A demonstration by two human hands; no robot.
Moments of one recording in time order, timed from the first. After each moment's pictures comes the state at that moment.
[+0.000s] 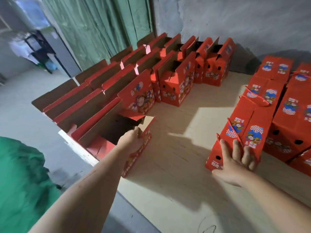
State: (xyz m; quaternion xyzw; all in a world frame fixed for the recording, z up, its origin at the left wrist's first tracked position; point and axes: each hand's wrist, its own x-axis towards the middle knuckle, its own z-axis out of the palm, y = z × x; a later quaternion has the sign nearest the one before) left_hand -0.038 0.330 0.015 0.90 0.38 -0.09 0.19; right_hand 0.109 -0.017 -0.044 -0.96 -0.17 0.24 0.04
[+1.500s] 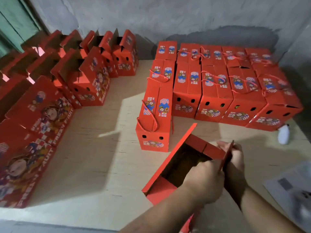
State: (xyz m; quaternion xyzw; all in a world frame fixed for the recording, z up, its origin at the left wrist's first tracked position) left_hand -0.040 -0.088 0.051 0.89 -0.13 -0.19 0.40; right_hand 0.005 -0.216 -0.017 -0.65 0.18 -0.04 0.74
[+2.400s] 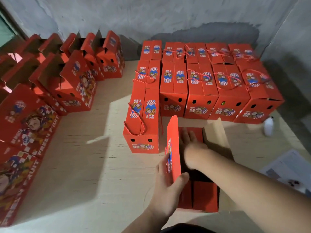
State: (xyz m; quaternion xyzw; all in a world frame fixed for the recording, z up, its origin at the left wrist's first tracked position) left_hand -0.071 -0.043 -0.026 0.67 0.09 -0.10 0.73; right_hand 0.059 -0.161 0.011 -0.94 -0.11 0.31 -0.12
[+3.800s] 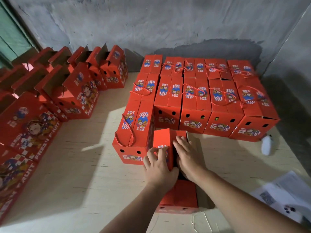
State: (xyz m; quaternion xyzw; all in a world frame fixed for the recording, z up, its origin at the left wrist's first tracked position) left_hand 0.020 -0.096 -0.026 0.95 0.13 -0.03 0.30; right_hand 0.088 -0.236 -0.059 -0.95 -0.20 -0.01 0.22
